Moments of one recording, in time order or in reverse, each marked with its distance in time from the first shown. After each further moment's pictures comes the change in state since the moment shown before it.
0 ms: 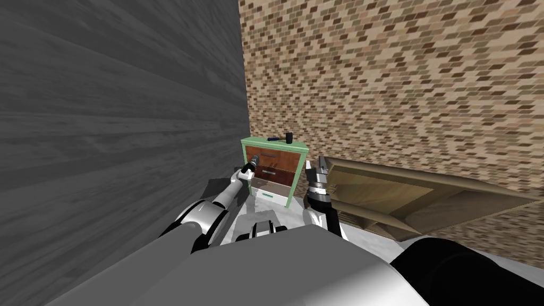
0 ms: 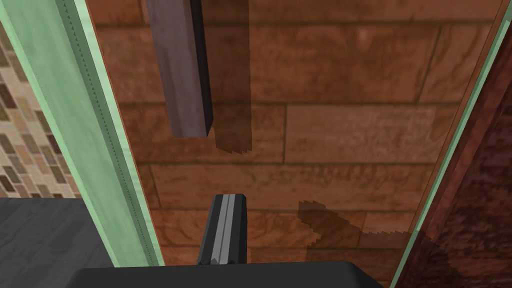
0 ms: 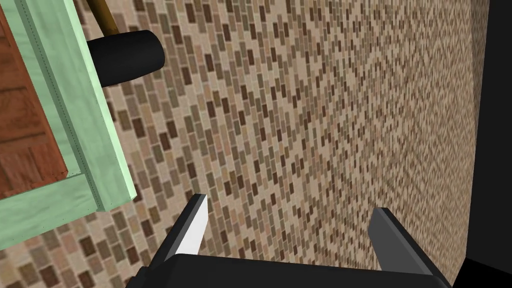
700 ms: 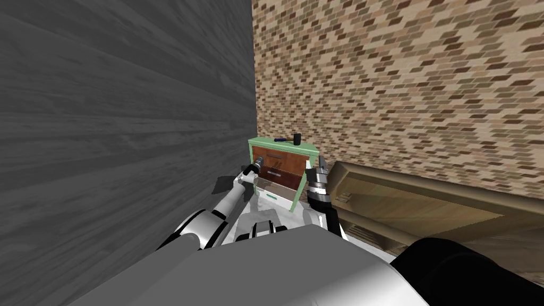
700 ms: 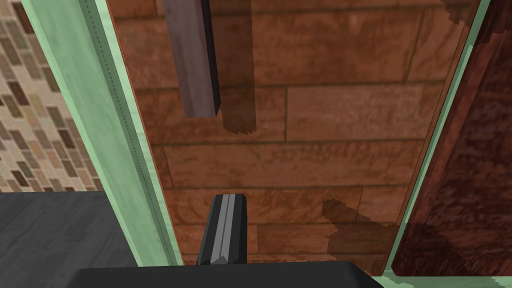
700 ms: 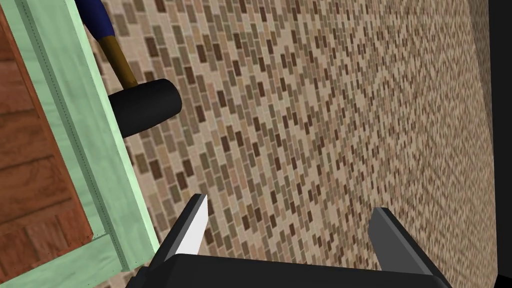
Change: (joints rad) left arm 0.116 -0.038 -0.062 -0.231 0.148 0.112 -0.205; right arm 0.000 0.000 0.000 0.000 0.000 0.000 0.000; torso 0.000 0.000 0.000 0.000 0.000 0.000
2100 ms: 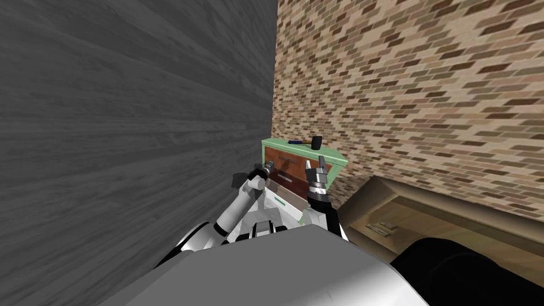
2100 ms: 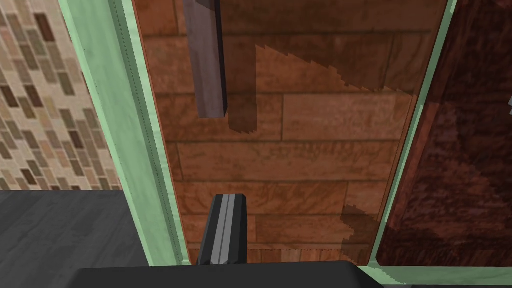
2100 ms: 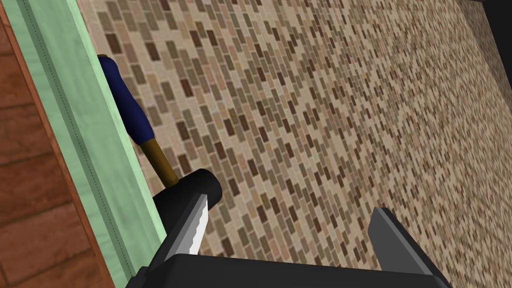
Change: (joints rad) left arm 0.143 -0.064 -0.152 -0.251 0.369 0.125 -0.382; right arm 0.000 0.000 0.000 0.000 0.000 0.000 0.000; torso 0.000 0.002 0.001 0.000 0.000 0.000
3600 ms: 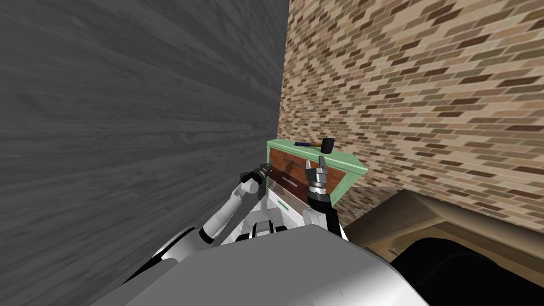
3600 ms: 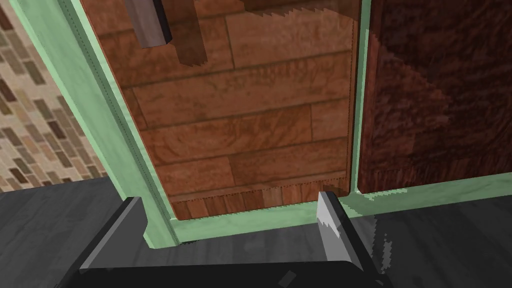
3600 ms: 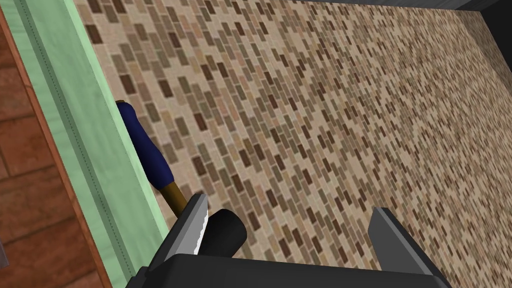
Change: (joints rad) left arm 0.059 0.158 -0.082 -0.100 0.193 0.044 -0.195; right arm 0.000 0.000 0.000 0.000 0.000 0.000 0.000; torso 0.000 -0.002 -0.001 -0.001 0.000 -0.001
